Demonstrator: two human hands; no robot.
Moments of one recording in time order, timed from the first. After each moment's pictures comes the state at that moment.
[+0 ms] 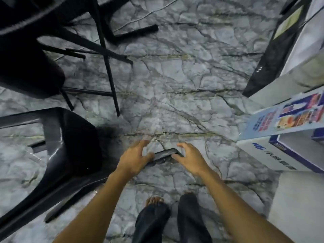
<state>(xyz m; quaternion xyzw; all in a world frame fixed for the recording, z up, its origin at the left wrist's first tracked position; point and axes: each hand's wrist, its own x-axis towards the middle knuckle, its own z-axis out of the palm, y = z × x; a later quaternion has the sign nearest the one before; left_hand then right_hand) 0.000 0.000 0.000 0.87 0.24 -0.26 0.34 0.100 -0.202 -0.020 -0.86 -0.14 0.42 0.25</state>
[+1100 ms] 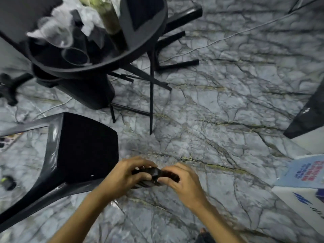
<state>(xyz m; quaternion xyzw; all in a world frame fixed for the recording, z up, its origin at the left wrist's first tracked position) -0.059 0.063 0.136 0.89 0.18 -0.09 0.42 0.054 -0.120 0.061 -0.77 -0.36 0.30 0.45</state>
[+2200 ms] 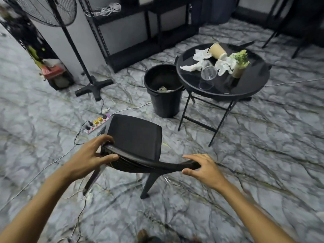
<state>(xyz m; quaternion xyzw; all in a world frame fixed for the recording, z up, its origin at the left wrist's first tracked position) -0.594 0.362 0.407 0.87 0.33 0.07 0.37 -0.297 0.106 0.313 -0.77 -0.47 0.32 0.29</state>
